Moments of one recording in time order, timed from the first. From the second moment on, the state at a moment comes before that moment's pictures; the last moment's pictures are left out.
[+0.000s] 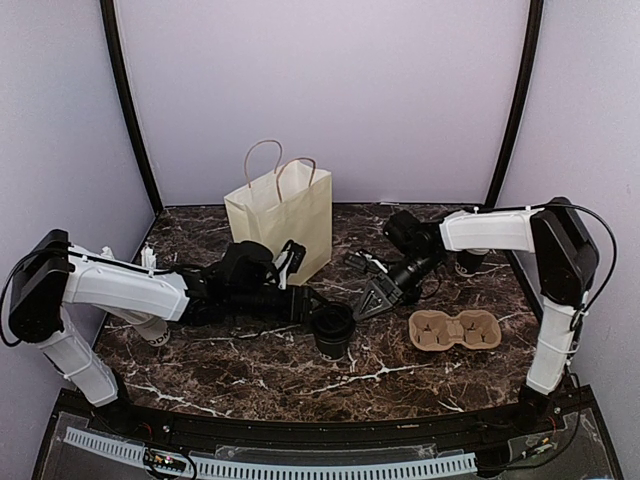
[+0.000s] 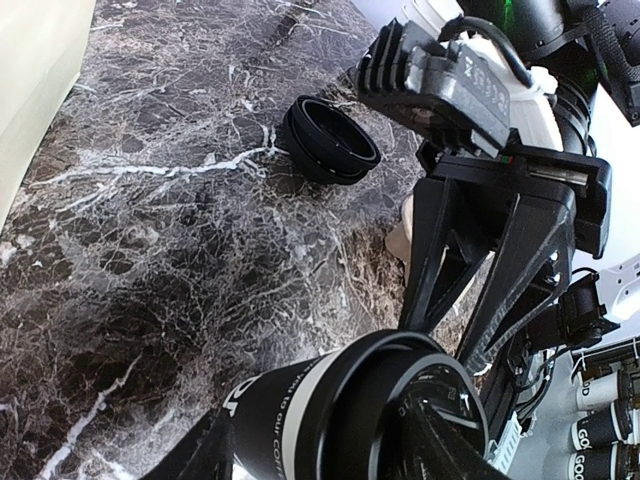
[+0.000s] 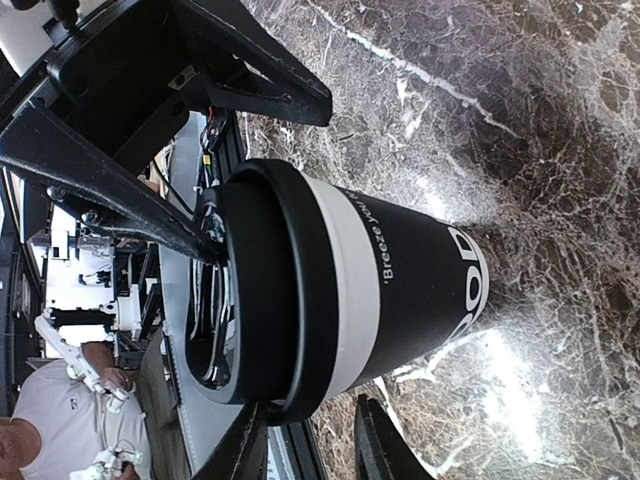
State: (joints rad) left arm -0.94 1.59 0.85 0.18 0.17 -0.65; right arm 0.63 1.89 1.31 -0.80 -1.03 -0.14
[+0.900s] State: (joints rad) left arm -0.91 1.64 0.85 0.27 0.21 -0.78; right arm 0.63 1.93 1.33 -0.78 -1.05 -0.08
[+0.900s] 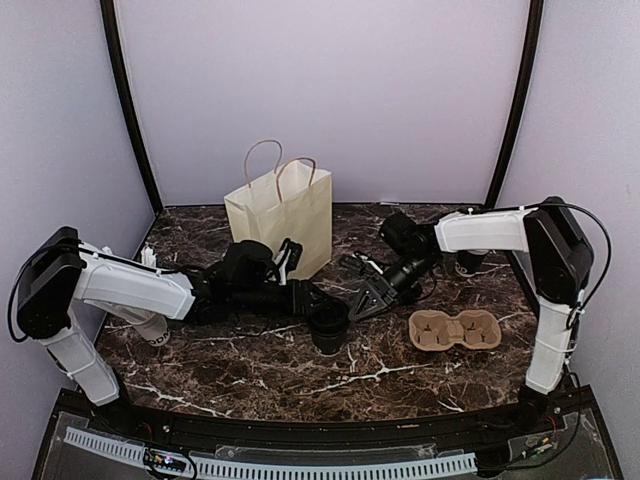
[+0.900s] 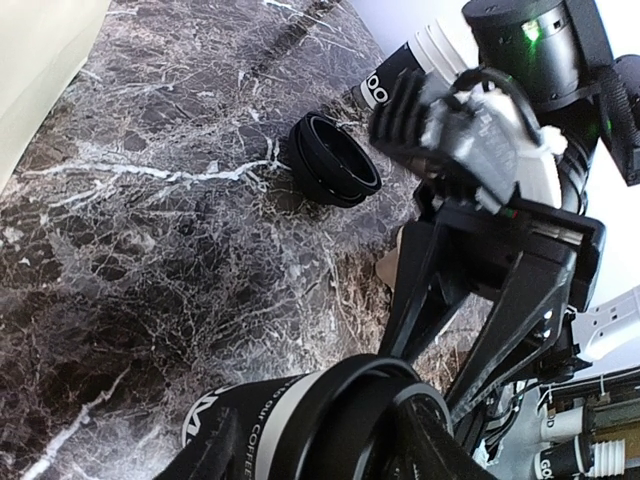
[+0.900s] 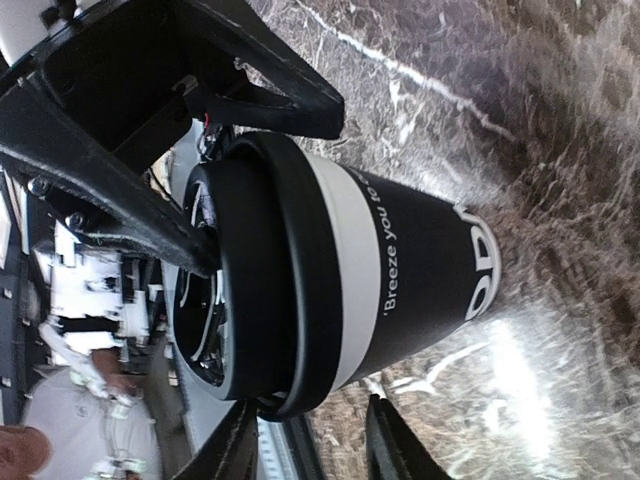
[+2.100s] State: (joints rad) left arm -0.96 1.41 0.90 -0.10 0.10 -0.59; right arm 0.65 1.98 1.50 -0.90 -1.06 -0.29
